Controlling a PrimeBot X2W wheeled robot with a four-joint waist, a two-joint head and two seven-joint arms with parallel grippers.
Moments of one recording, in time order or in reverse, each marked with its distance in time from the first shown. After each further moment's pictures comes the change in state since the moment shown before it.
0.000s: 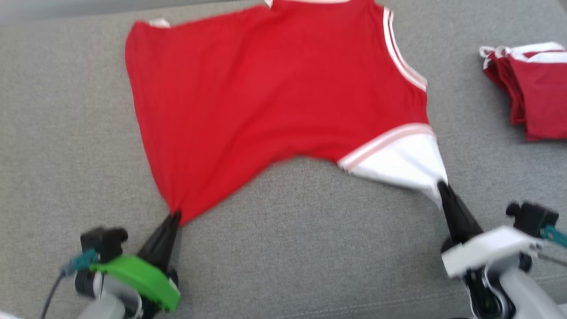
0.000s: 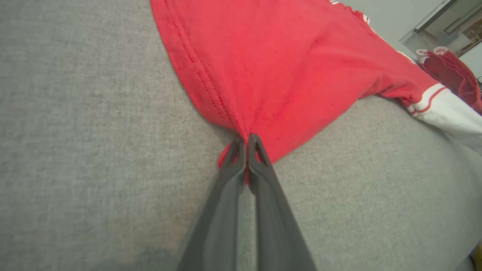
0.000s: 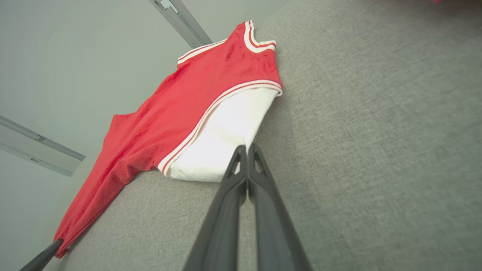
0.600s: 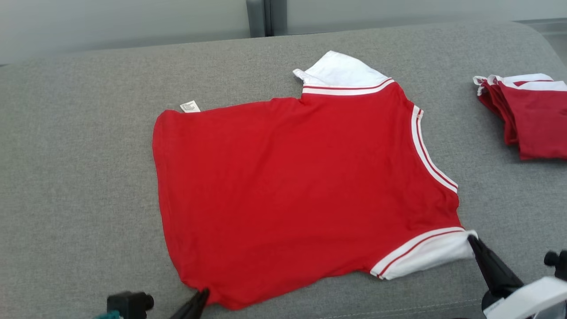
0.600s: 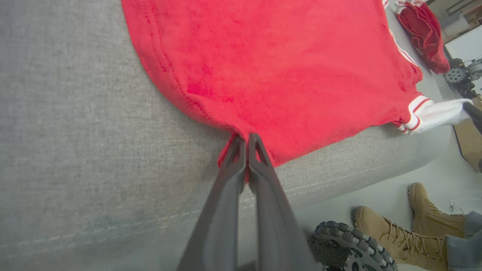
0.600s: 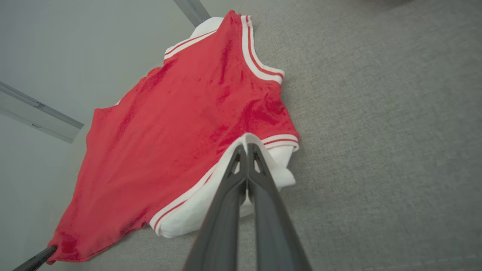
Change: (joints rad) left arm 0.400 0.038 0.011 -0.328 -0.034 0.129 0.166; right arm 0.360 -0.173 -0.018 -0.177 0.075 0.000 0.030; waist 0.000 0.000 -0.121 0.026
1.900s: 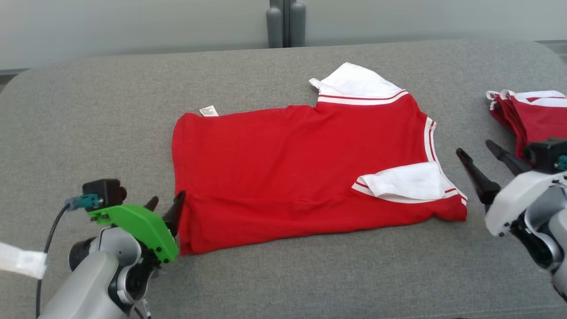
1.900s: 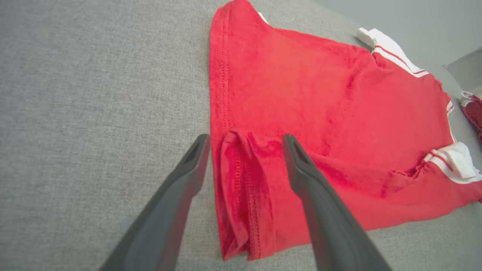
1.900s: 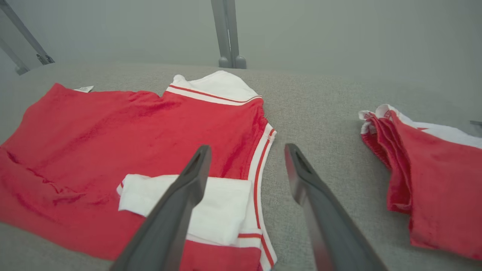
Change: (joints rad) left arm -0.519 -0.086 0.047 0.350 -0.071 0.086 0.242; right arm -0.582 -0.085 0.139 0.293 -0.310 0.000 0.177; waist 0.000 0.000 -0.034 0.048
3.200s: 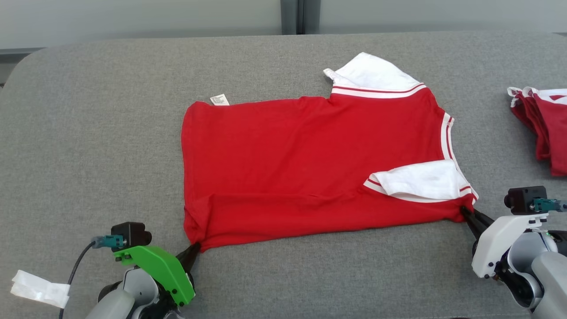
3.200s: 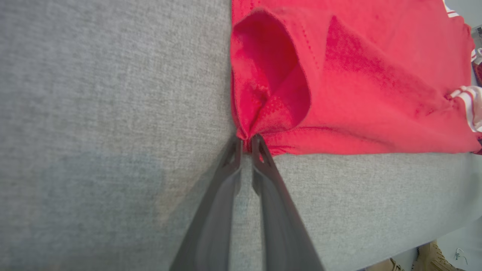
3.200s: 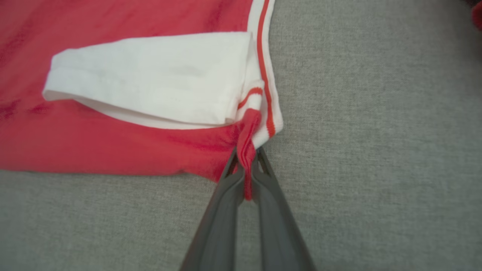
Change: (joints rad) left arm 0.121 -0.035 -0.040 0.063 -0.067 -0.077 0.025; right arm 0.128 0.102 -0.067 0.116 -0.022 0.000 0.127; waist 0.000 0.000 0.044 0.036
